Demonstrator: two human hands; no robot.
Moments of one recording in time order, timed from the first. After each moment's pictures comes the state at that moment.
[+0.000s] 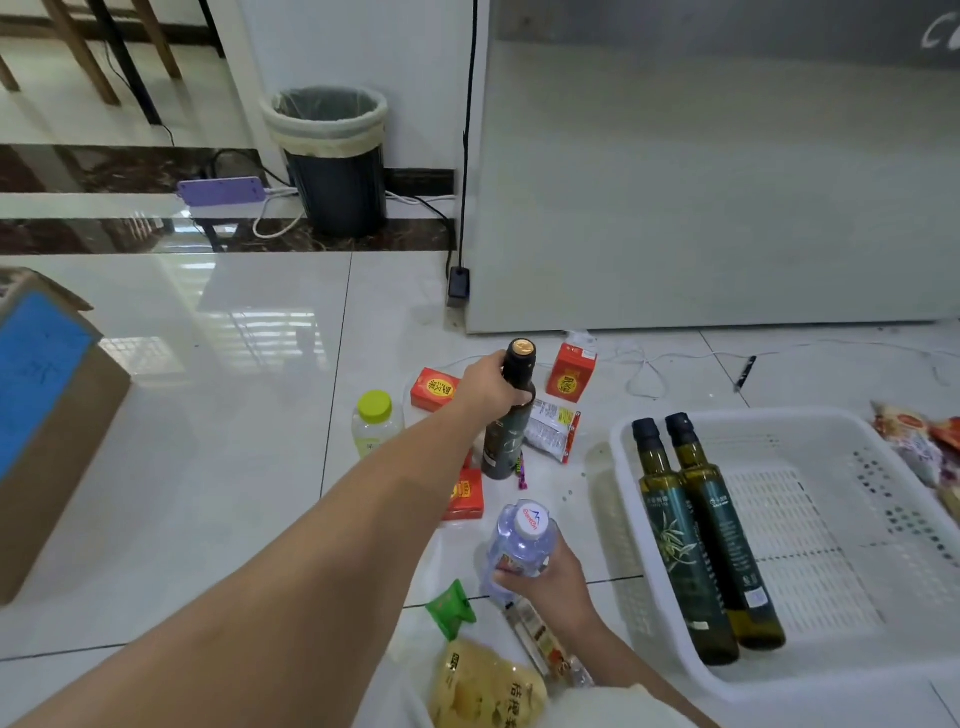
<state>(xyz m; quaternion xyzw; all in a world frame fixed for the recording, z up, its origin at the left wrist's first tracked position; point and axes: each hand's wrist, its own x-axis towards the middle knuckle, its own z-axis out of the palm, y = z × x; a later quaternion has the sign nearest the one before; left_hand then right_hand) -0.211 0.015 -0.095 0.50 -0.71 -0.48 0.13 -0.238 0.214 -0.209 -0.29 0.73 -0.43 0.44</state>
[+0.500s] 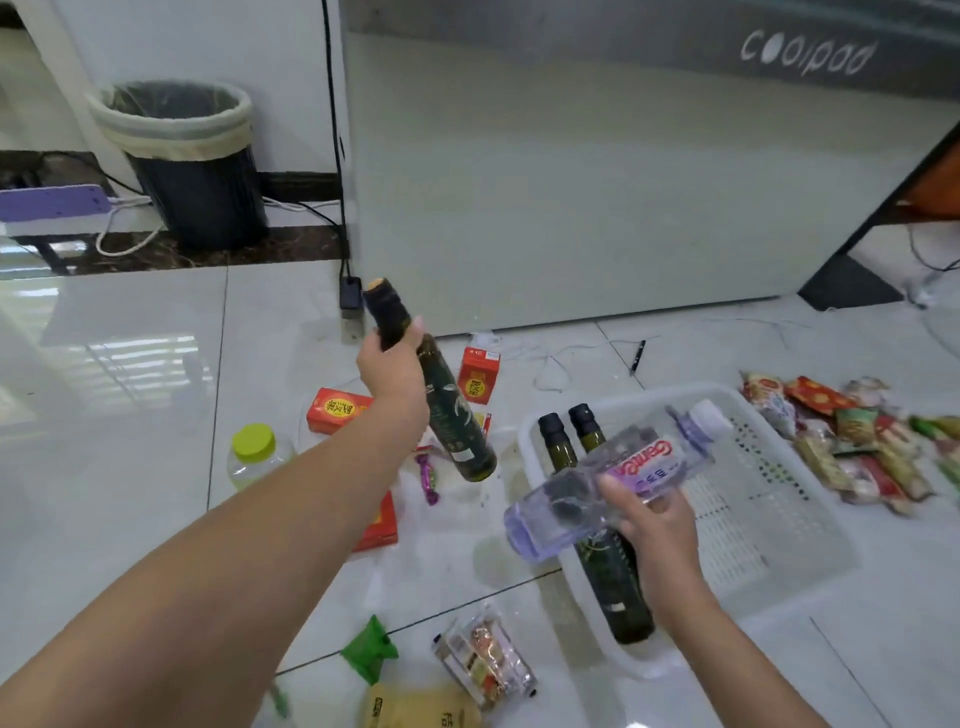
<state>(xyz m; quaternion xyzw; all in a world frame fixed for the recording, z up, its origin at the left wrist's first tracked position) -0.251 0.029 -0.068 0.50 -0.35 -0.66 0.43 -0.333 0.269 -0.084 -0.16 0.72 -0.62 0.27</state>
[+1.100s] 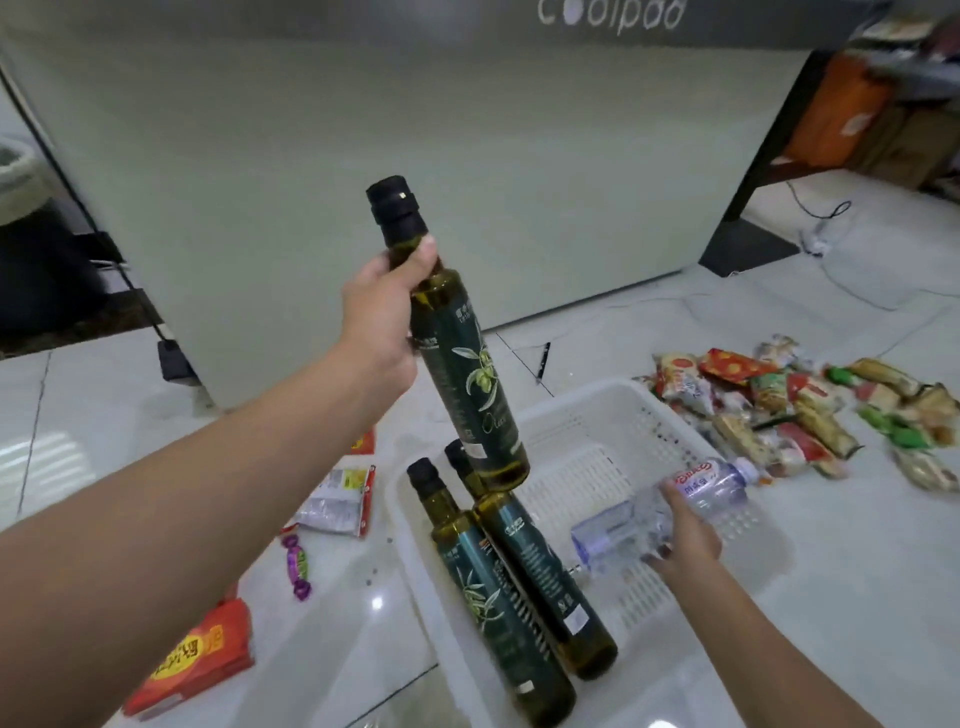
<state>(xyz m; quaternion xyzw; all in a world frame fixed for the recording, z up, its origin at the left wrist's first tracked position) -0.419 0.087 0.005 0.31 -0.47 -0.76 0.33 -0.553 0.338 -0.188 0.29 0.65 -0.67 0.21</state>
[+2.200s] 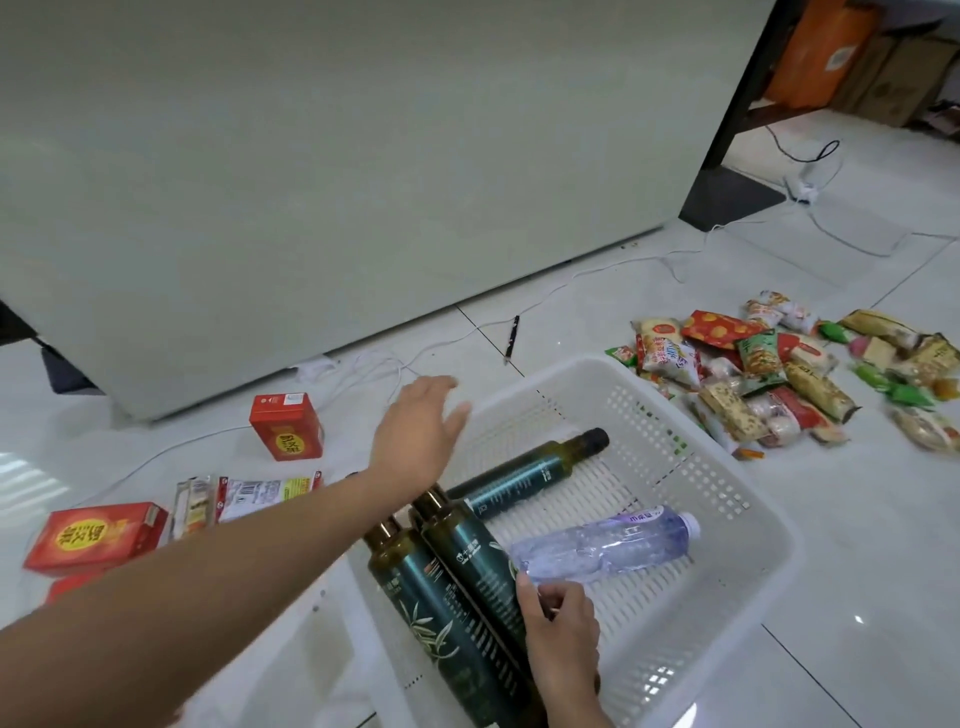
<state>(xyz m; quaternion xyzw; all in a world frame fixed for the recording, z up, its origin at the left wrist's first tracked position) -0.475 0.112 -0.164 0.27 -0.92 -0.26 0.08 -0.454 0.312 -0.263 0.06 0.88 -0.40 0.24</state>
